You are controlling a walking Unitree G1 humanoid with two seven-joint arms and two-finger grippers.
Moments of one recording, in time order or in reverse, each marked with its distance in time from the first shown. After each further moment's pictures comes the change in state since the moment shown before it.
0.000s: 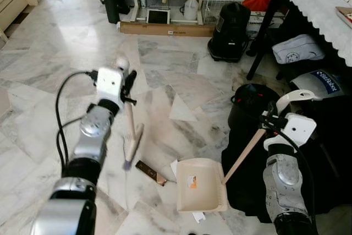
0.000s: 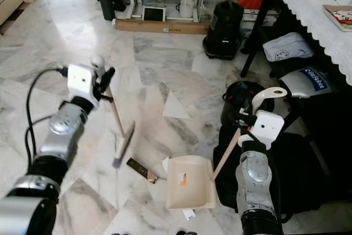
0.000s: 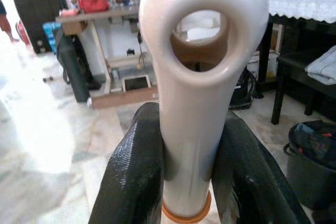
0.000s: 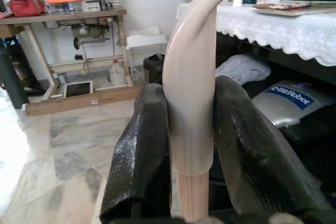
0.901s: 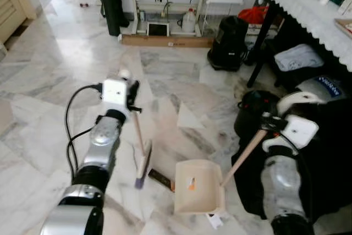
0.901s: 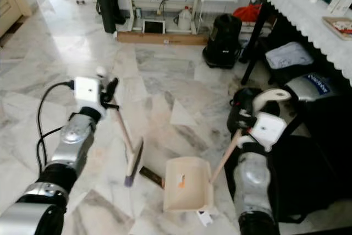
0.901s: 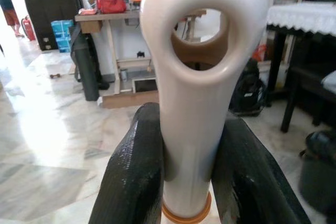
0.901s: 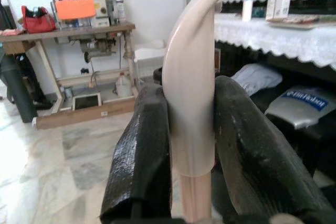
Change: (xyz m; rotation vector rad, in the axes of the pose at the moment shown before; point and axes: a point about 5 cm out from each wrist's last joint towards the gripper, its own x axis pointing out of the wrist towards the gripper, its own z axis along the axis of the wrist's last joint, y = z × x) left arm -0.003 -0.003 -0.008 -0.037 0.021 0.042; right arm -0.003 0.006 -0.001 0.018 -0.007 -0.003
